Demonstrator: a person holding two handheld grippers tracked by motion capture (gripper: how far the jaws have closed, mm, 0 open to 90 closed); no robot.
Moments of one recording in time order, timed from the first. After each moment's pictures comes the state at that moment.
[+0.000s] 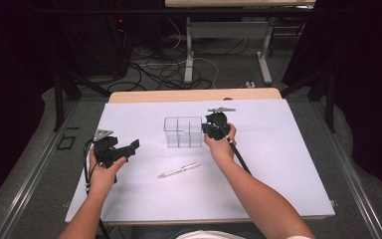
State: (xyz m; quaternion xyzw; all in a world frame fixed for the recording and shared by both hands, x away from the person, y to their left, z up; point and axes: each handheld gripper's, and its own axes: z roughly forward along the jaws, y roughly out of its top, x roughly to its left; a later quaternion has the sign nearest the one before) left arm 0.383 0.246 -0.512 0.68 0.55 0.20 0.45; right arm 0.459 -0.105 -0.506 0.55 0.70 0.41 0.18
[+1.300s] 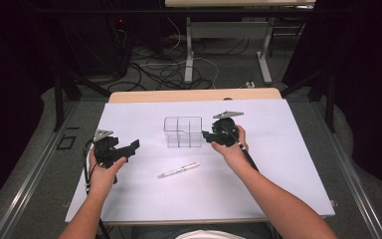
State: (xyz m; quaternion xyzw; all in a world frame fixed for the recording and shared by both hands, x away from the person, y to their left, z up) left arm 0.382 0.246 -0.512 0.68 0.55 0.19 0.45; right arm 0.432 -0.131 -0.496 0.46 0.76 0.42 0.17
